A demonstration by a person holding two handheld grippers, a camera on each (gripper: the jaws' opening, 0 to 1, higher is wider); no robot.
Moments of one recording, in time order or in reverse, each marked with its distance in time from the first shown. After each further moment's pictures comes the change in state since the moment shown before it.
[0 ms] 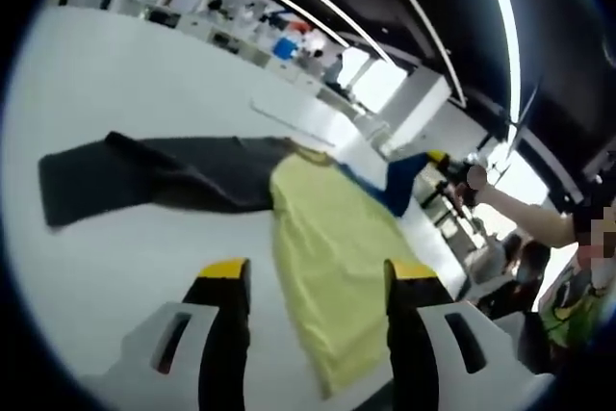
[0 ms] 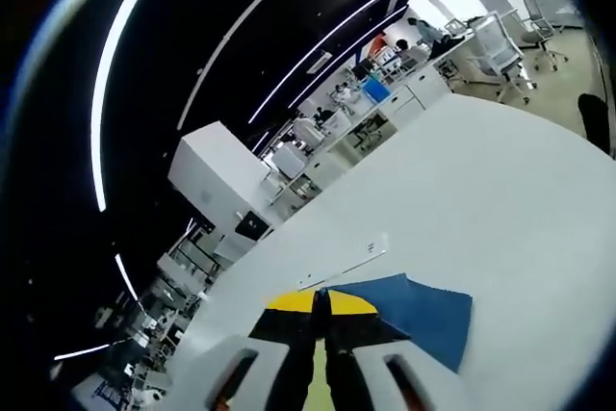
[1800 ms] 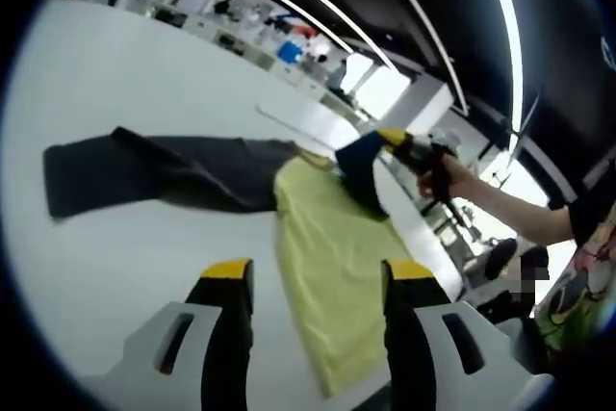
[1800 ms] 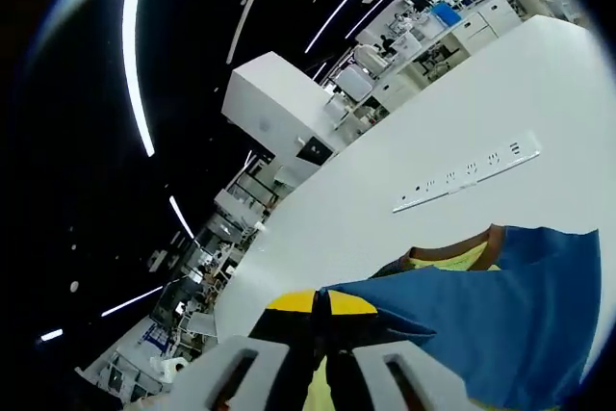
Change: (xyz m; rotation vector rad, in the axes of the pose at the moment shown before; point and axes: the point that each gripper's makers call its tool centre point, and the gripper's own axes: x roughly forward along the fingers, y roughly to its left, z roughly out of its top) left arm -0.004 0.004 0.001 -0.028 -0.021 0.006; right arm 0.124 0.101 -0.139 -0.020 0.337 0.274
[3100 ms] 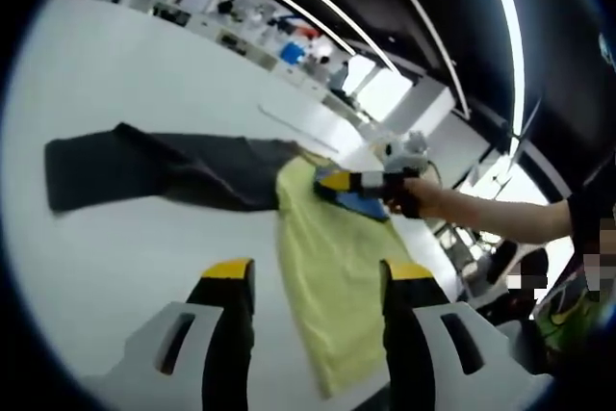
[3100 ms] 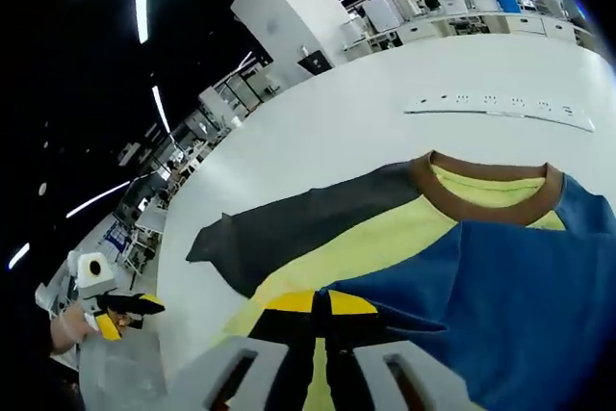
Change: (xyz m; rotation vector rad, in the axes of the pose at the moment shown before) left arm 0.000 0.001 -0.001 -0.014 -0.008 0.000; right arm 0.060 -0.051 -0.106 -0.298 0.397 -0.140
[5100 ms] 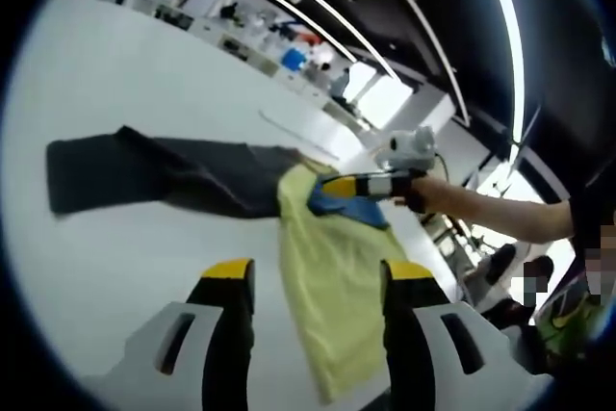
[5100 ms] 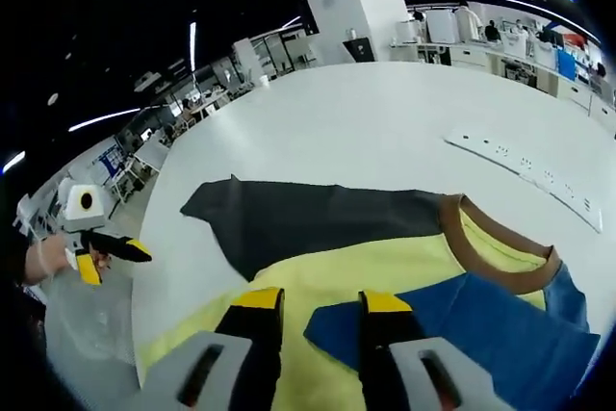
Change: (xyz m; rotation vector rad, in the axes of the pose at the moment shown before) left arm 0.000 0.003 0.007 -0.011 -0.032 0.001; right arm -0.008 0.004 0.010 -0.279 0.081 -0.036
